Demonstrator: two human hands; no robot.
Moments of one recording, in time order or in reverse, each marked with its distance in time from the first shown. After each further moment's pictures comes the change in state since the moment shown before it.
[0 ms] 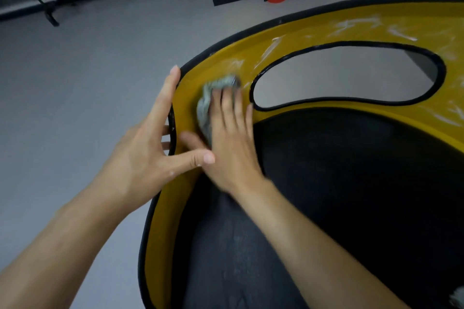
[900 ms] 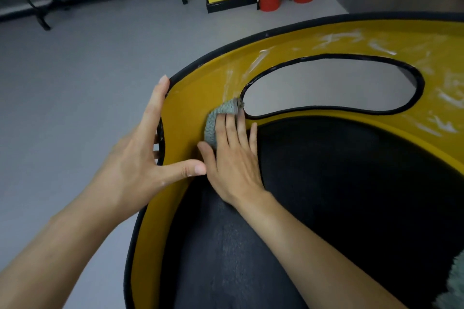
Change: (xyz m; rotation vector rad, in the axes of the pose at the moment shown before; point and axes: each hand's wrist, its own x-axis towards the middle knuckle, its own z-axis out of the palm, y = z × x) left_hand 0.003 0.004 0.003 0.013 0.016 -0.032; right_hand -0.011 0.035 0.009 -0.149 -0.018 0.052
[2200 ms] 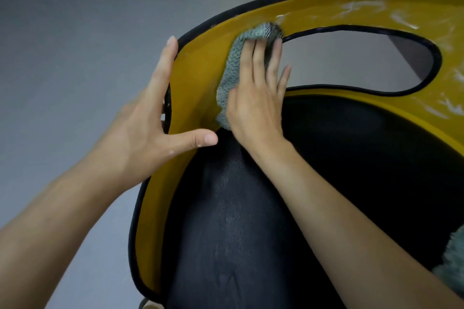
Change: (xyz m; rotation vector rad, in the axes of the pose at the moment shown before) left_hand -0.005 -0.006 0.002 0.007 -0.008 0.024; right_hand 0.036 -0.001 -0.043 -0.118 0.189 0.042
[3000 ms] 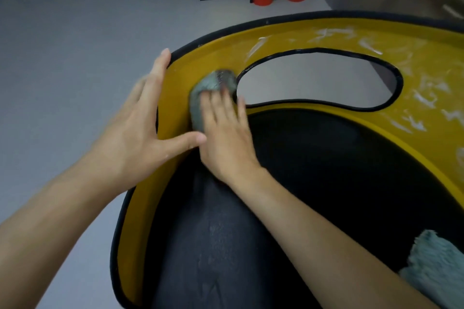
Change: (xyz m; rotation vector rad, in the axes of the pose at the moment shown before) left_hand 0.013 -0.001 0.005 0.037 0.065 0.092; right_hand -0.028 -0.009 0.006 -0.123 -0.155 -0.239
